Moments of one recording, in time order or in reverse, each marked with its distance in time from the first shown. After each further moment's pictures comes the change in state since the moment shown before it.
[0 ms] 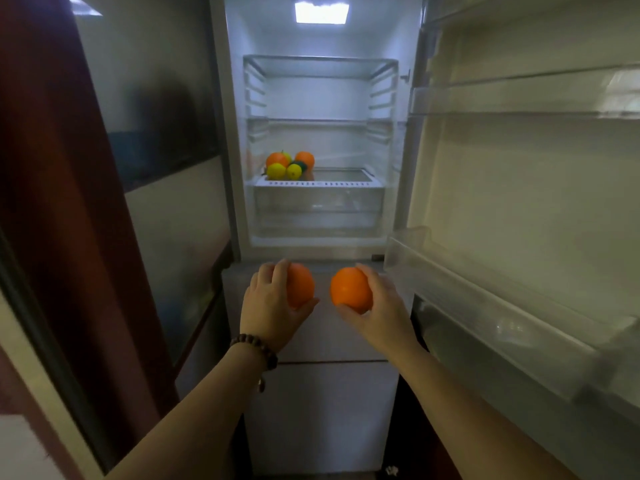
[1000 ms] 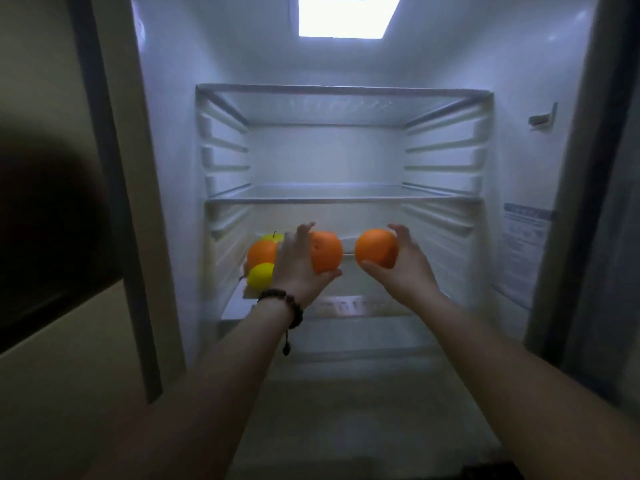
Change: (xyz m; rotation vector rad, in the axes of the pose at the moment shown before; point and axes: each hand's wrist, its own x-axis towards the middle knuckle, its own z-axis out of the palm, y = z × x) left_hand 0.493 -0.081 0.155 -0.165 0.051 0.137; right_hand 0.508 0.081 0.075 -0.073 0.185 0.051
